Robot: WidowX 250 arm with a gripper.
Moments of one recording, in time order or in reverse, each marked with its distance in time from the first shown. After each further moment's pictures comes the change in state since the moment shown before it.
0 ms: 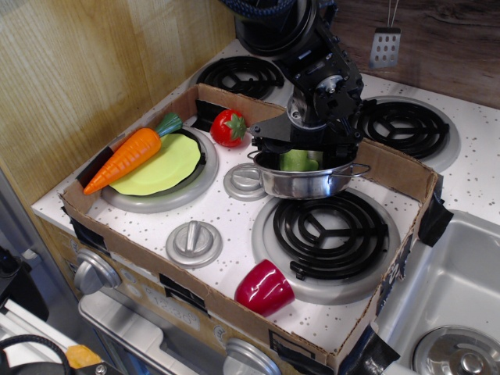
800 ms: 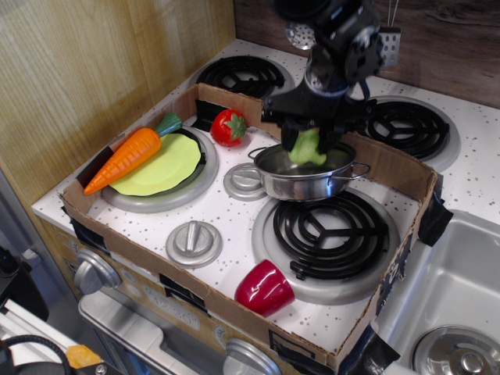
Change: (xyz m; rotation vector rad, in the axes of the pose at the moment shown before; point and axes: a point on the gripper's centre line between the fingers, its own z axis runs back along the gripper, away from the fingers) arm 0.022 -0.009 0.014 0.081 0.064 -0.005
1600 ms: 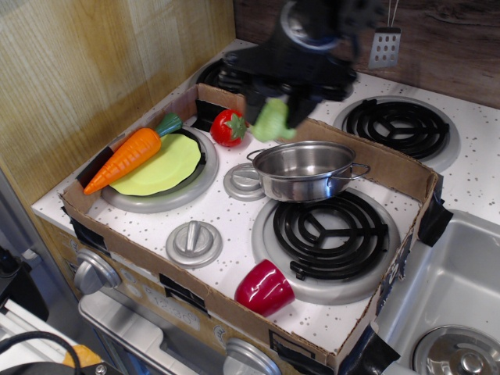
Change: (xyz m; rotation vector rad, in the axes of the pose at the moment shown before) arm -0.034 0.026 0.090 0.156 -0.007 0.058
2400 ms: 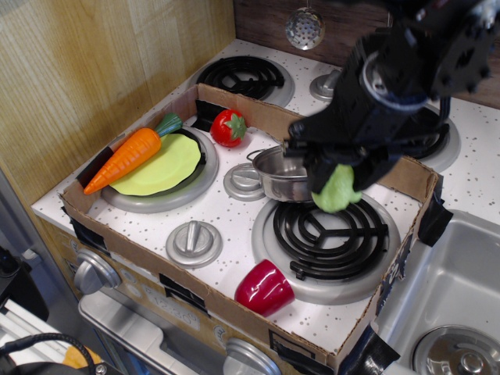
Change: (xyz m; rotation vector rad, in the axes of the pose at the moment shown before) arm -0.065 -0.038 0.022 -0.062 0.120 0.133
